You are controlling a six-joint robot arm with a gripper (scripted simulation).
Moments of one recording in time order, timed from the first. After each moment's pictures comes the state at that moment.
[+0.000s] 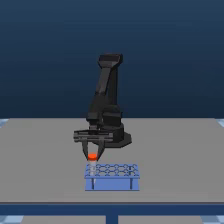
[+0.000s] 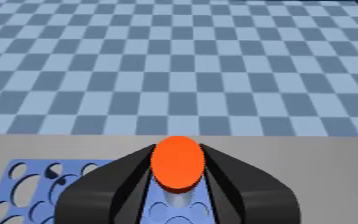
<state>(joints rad) -0.28 -0.09 0.82 -0.94 -0.31 0.76</state>
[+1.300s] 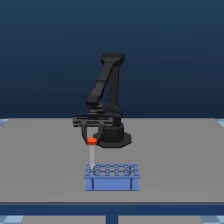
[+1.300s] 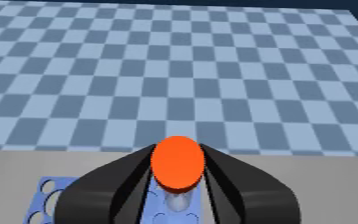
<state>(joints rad) -0.28 -0.23 0.70 -1.83 -0.25 1.67</state>
